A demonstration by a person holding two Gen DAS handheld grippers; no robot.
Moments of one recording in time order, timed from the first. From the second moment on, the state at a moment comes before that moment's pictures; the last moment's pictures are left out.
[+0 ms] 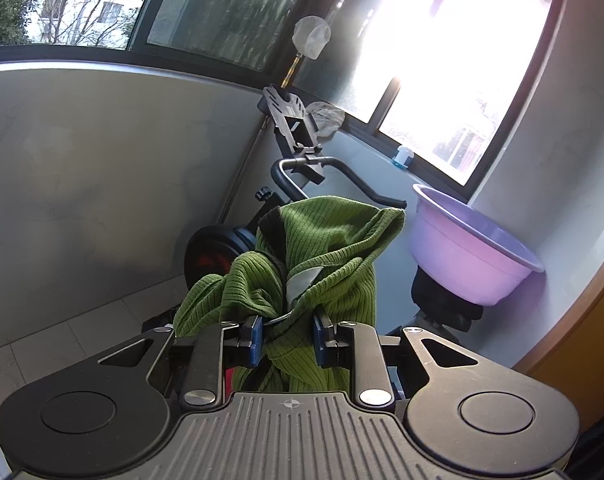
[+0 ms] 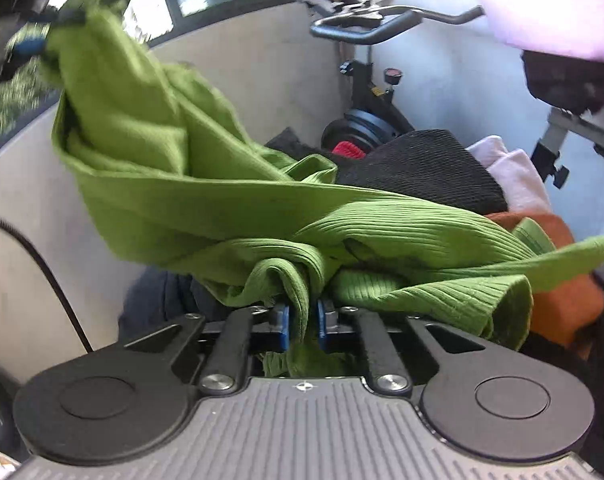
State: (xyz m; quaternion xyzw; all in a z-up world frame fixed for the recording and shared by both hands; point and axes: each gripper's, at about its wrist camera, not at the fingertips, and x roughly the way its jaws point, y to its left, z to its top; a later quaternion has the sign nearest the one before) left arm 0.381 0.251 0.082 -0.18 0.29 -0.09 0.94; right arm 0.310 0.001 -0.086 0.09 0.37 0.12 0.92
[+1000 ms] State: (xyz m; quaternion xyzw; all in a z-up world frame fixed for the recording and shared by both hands) left arm 0.361 0.215 0.047 -0.16 0.33 -0.13 0.92; right arm 0.252 -0.097 0.008 0.24 0.15 0.01 0.96
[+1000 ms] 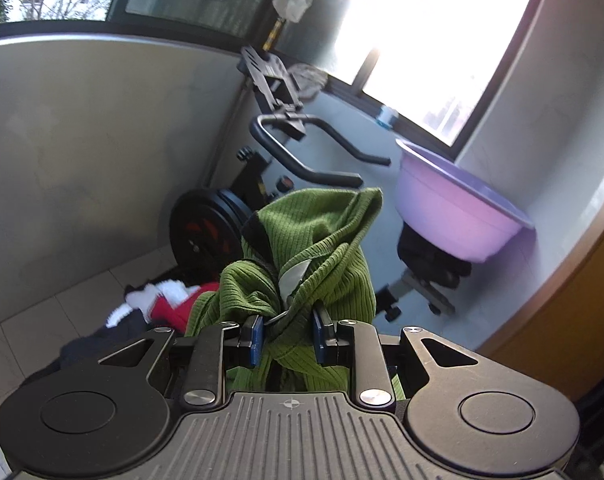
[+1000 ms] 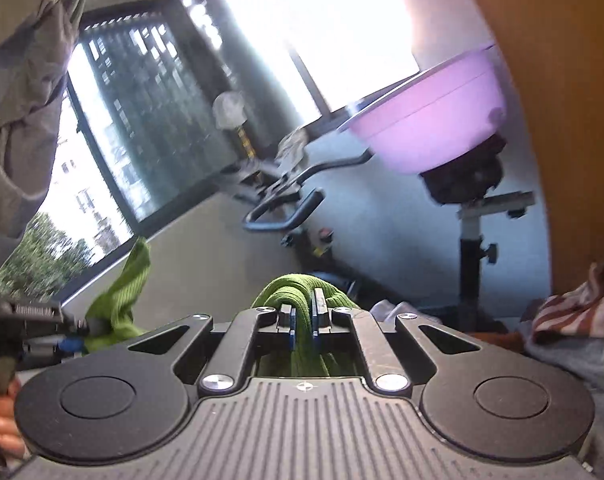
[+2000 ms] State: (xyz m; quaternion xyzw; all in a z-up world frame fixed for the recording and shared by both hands) left arm 0.372 0.247 -0.038 -0.12 0.41 -0.08 0.90; right arm 0.284 0.022 -0.112 -0.19 0.31 0.04 0.93
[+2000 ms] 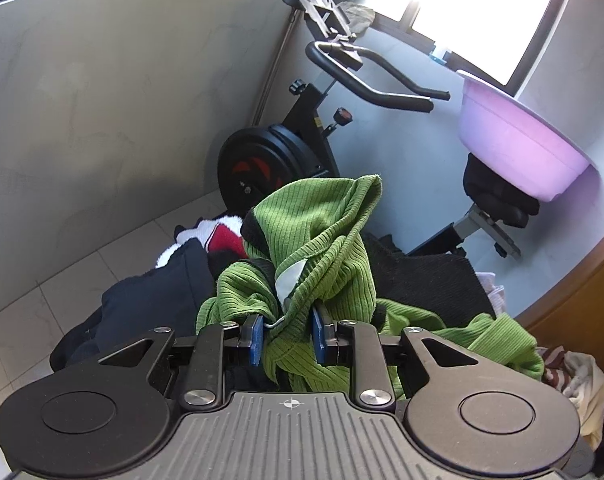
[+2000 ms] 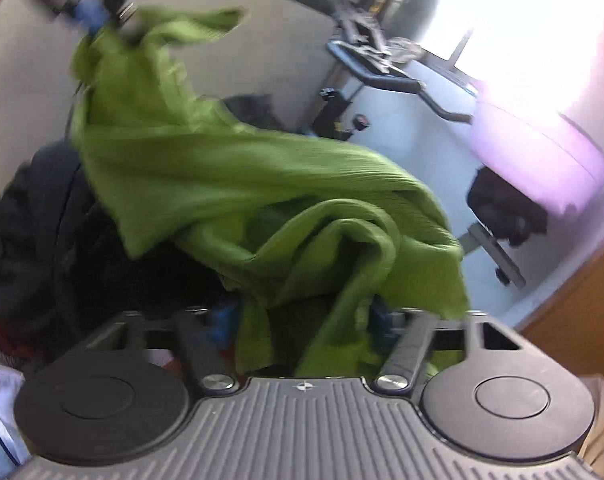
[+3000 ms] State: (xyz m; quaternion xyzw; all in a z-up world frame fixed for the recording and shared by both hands) left arm 0.358 0.198 -0.092 -0.03 0.50 -0.23 0.84; right arm 0.270 -0.067 -0.070 0.09 0.28 0.00 0.96
